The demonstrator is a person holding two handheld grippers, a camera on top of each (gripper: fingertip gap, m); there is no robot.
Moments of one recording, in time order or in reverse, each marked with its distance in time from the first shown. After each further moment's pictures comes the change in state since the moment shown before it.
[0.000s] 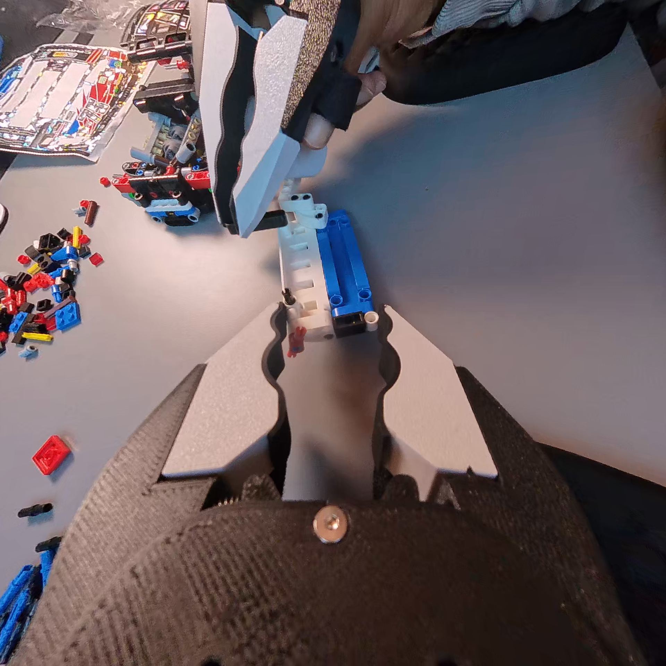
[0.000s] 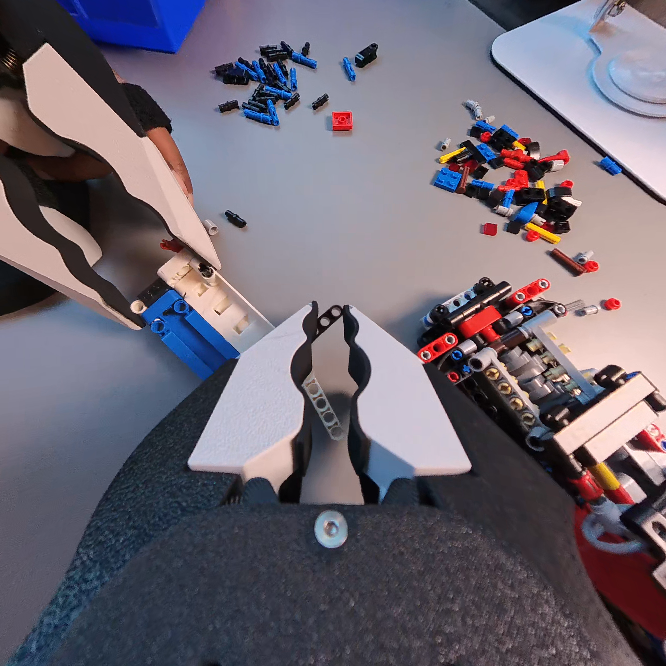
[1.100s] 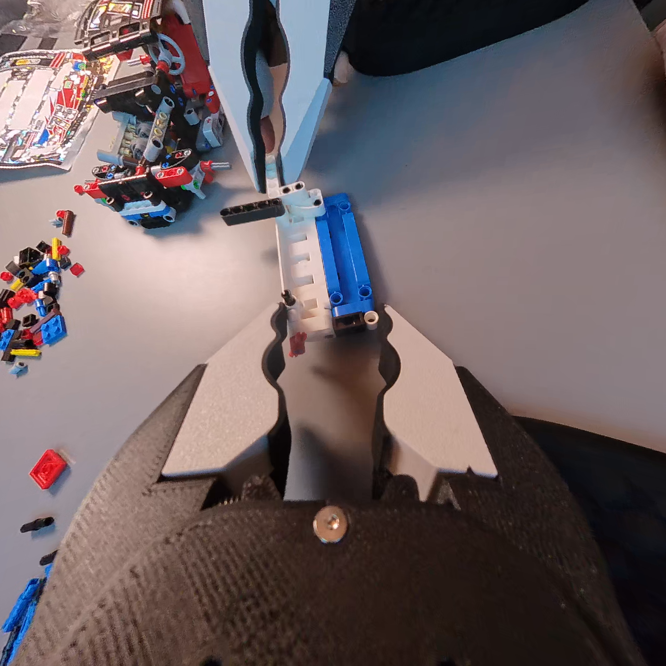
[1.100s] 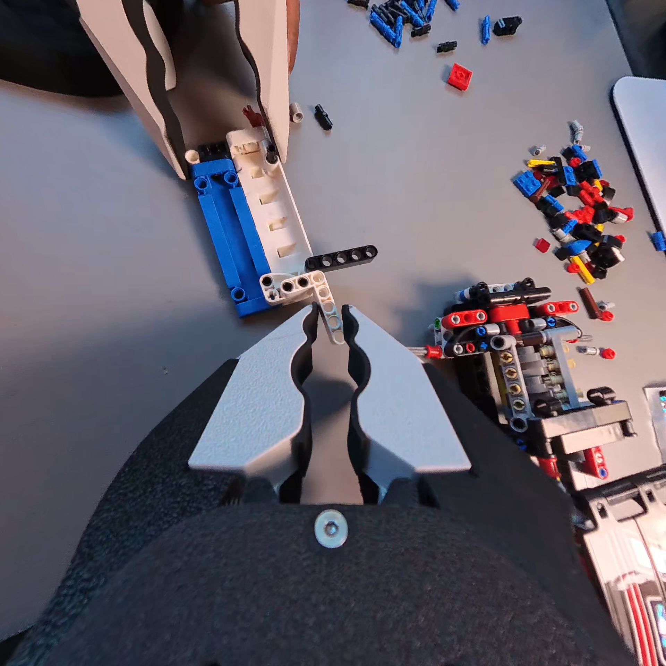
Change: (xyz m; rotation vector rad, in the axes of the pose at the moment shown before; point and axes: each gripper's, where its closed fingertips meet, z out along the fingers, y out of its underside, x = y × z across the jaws) left arm 0.010 0.008 0.002 -0.030 0.031 0.080; right arm -0.015 0.038 -0.027 -0.085 -0.152 -0.401
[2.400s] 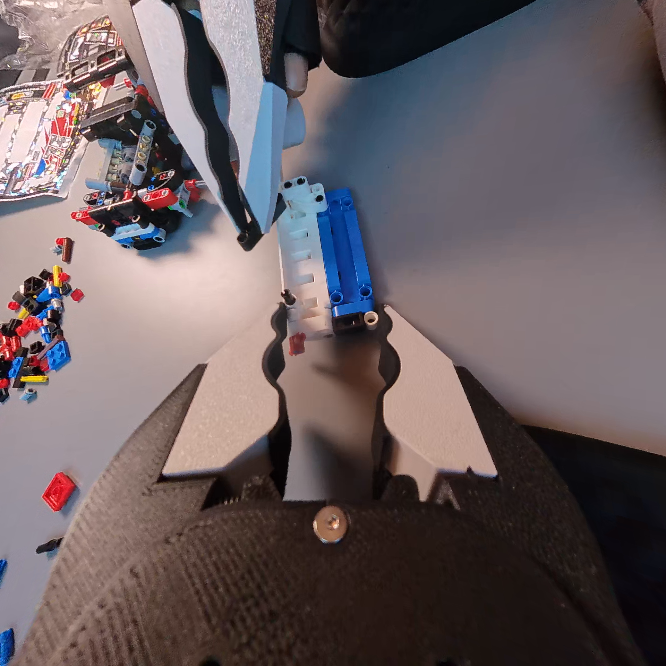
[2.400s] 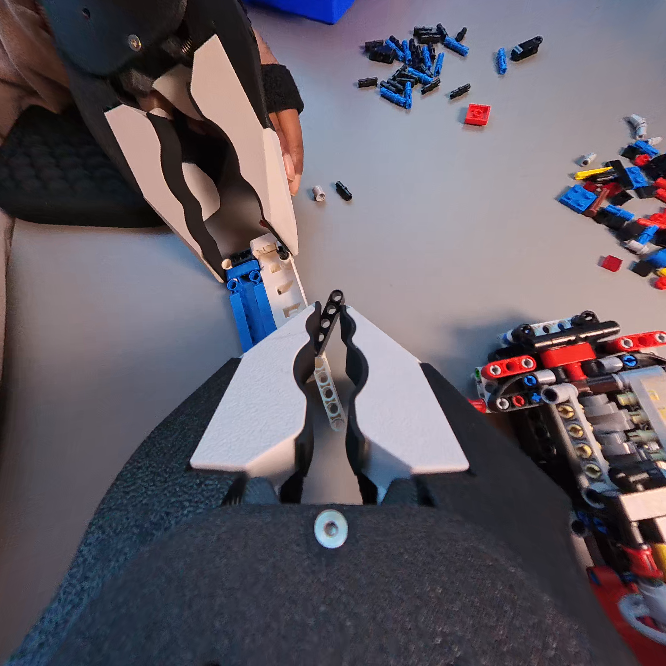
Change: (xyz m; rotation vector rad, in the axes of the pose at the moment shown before) left arm 0.008 -0.004 0.004 -0.007 0.001 0.077; right arm -0.012 -0.035 0.010 0.107 -0.162 0.232
